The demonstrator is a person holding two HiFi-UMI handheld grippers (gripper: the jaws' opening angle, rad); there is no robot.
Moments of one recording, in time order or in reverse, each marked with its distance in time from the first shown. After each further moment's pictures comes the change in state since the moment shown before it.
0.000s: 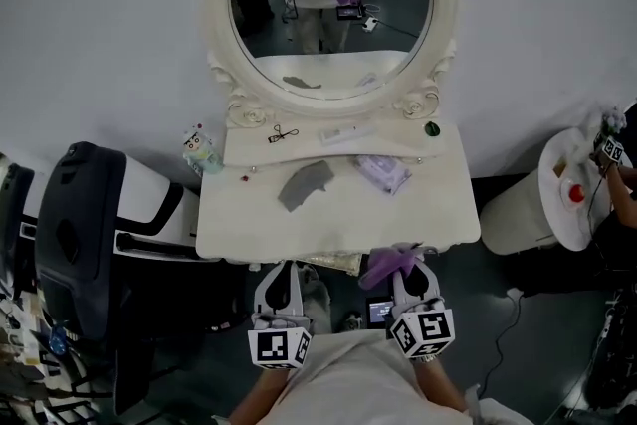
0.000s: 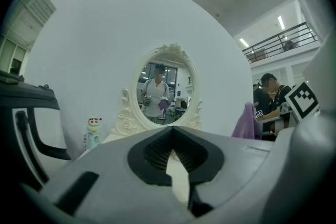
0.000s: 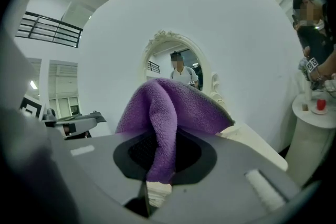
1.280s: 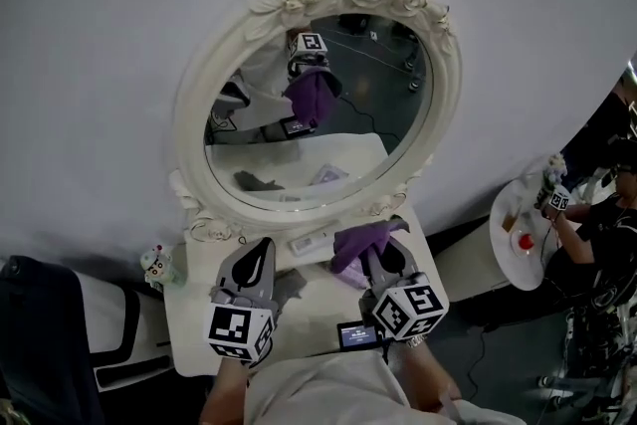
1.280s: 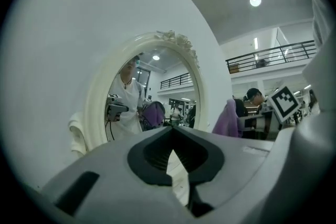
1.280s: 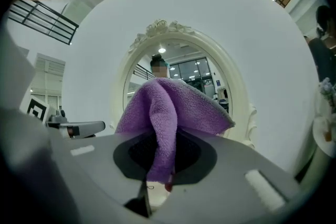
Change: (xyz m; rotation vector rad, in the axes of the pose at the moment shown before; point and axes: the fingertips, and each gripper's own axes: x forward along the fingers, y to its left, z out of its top) left arm 0.276 0.101 0.163 0.030 -0.034 -0.379; right arm 0.258 0.002 0.198 -0.052 -0.129 -0.059
